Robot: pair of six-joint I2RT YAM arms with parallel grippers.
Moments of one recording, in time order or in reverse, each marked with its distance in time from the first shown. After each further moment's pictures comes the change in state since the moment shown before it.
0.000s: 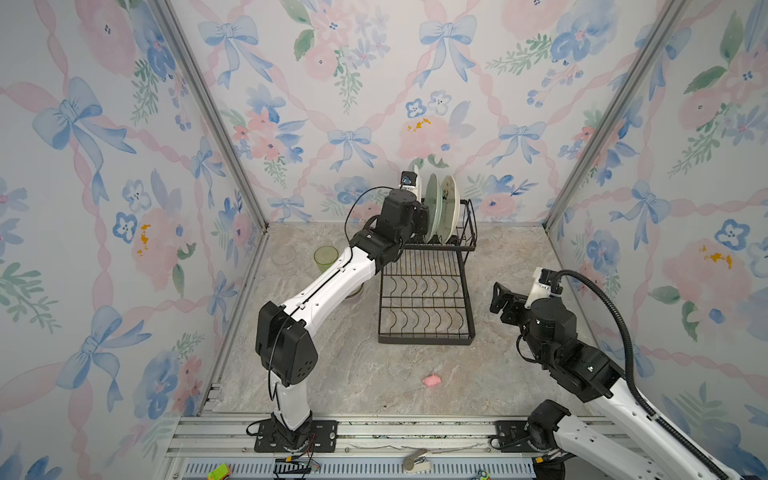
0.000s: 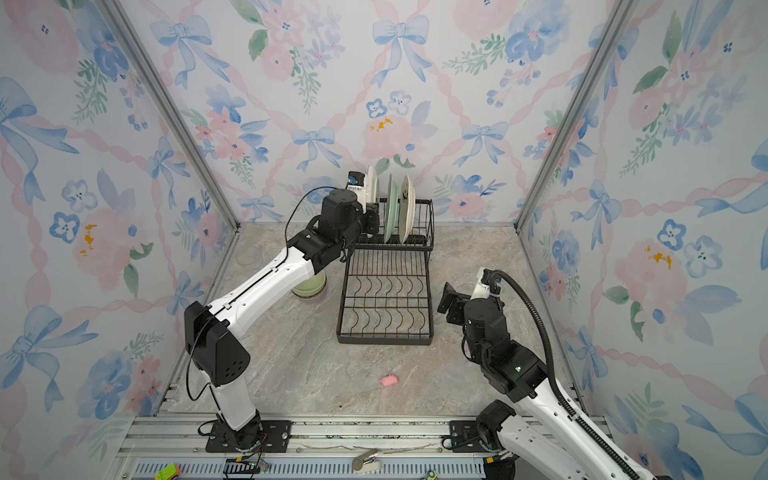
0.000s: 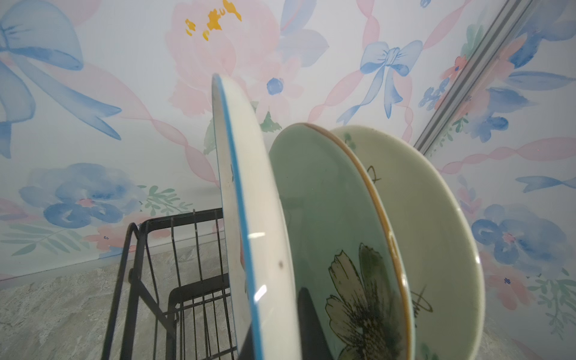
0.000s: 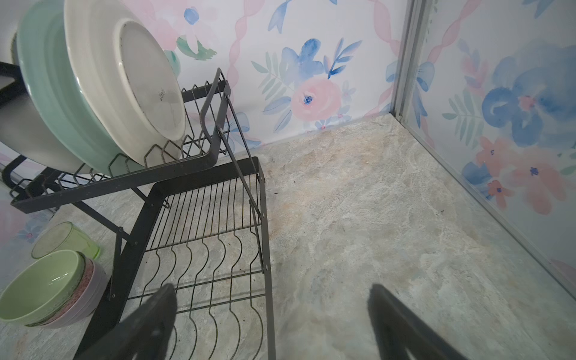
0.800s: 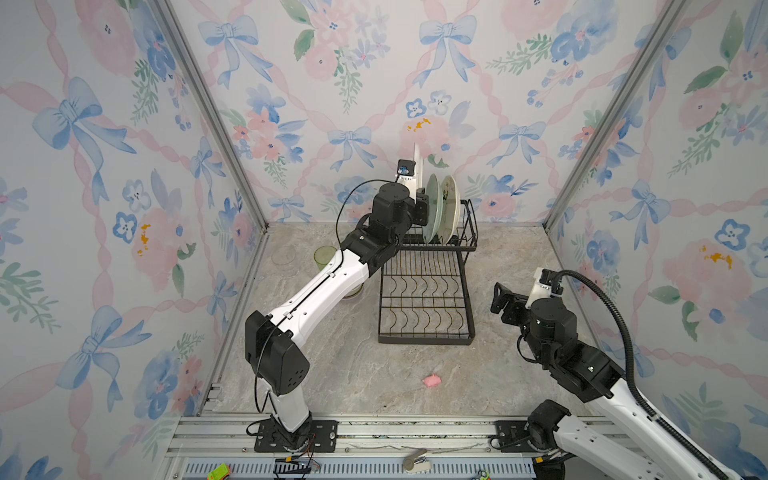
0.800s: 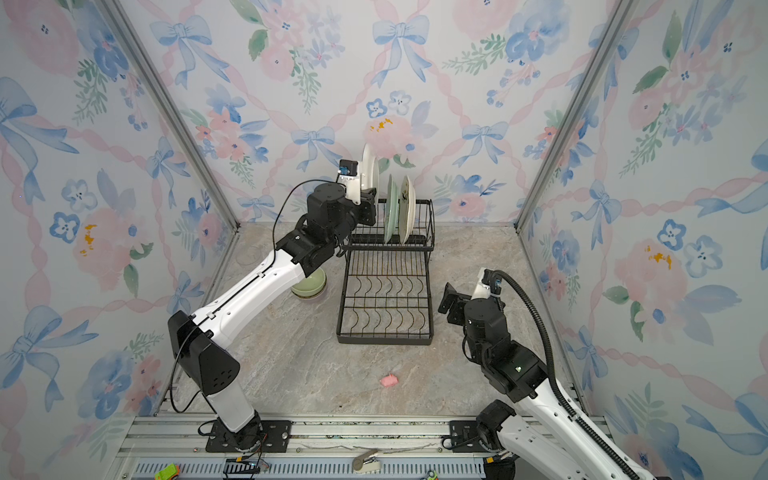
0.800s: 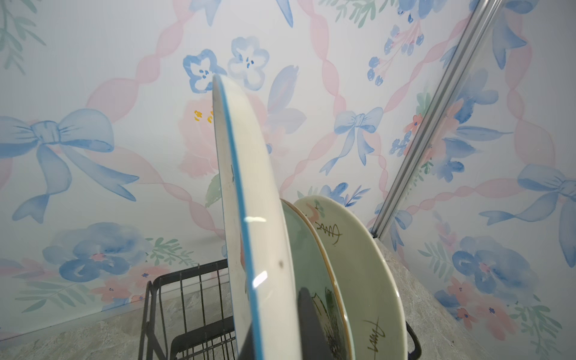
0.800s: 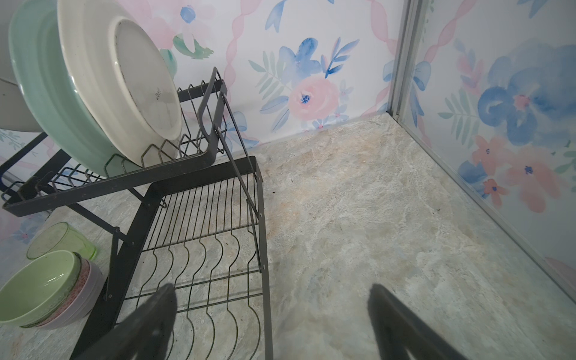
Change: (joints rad) left arm -0.015 -0.090 -0.018 0.113 -0.007 0.066; right arm -0.005 -0.005 0.000 -0.010 0.002 0.002
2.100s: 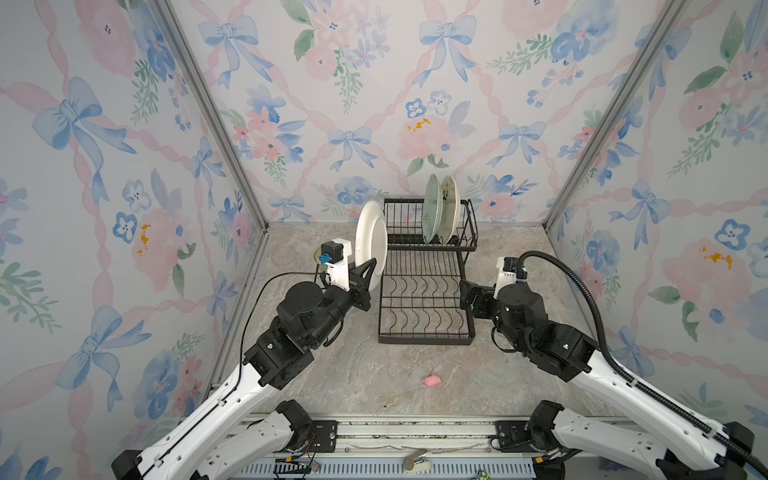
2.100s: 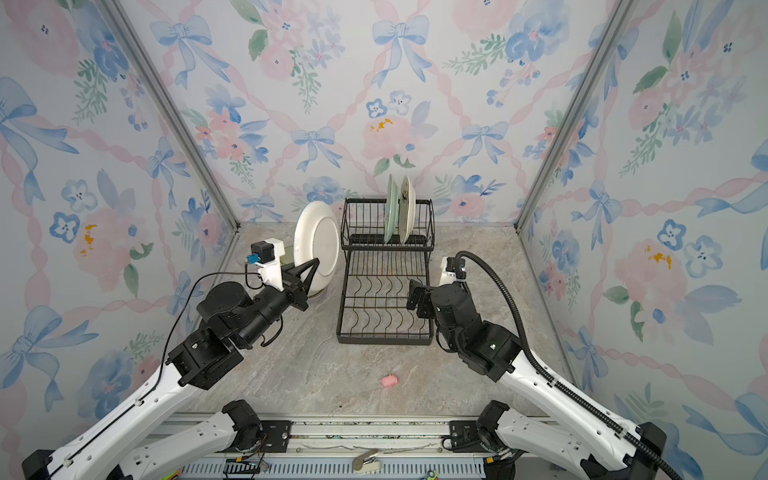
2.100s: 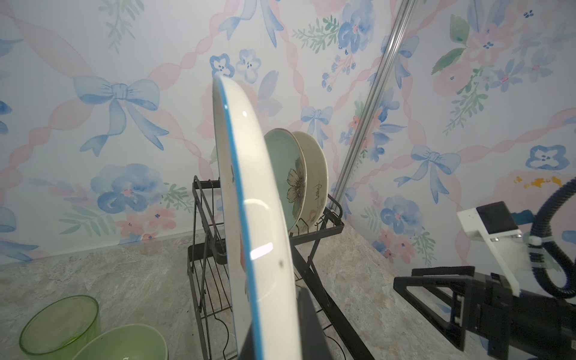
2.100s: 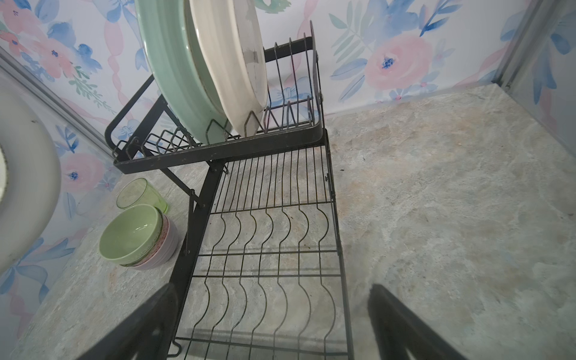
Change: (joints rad) left arm -0.066 -0.954 -0.894 0.007 0.049 -0.075; right arm 0.201 0.248 0.174 0.000 -0.068 0.103
